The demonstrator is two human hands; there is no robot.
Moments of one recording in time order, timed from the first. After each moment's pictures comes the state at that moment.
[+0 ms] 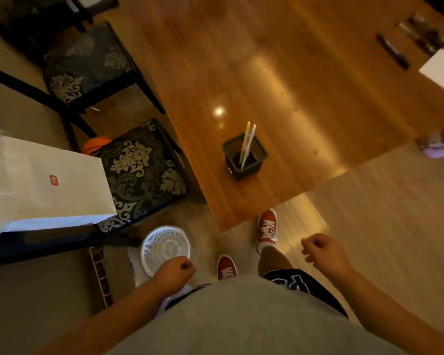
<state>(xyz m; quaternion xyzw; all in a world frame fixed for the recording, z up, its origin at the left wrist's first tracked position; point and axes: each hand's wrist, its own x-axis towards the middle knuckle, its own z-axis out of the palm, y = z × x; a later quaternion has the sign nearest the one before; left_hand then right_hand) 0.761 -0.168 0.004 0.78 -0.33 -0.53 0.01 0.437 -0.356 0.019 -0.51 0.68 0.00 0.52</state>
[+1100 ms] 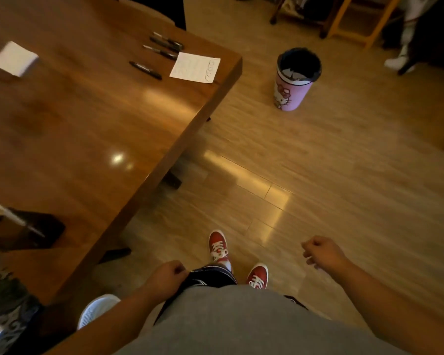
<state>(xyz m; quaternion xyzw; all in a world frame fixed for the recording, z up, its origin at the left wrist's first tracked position) 0.413 -0.344 0.006 0.69 -0.50 -0.50 -0.13 0.009 -0.362 0.013 -0.29 0.79 -0.06 0.54</state>
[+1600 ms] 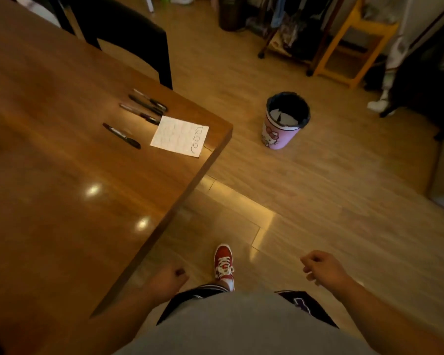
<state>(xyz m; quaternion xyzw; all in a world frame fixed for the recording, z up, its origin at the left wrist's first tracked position) 0.361 -0.594 -0.005 0.66 -0.52 -0.52 -0.15 -0.039 -0.572 0.020 -0.29 0.80 -0.05 0.52</state>
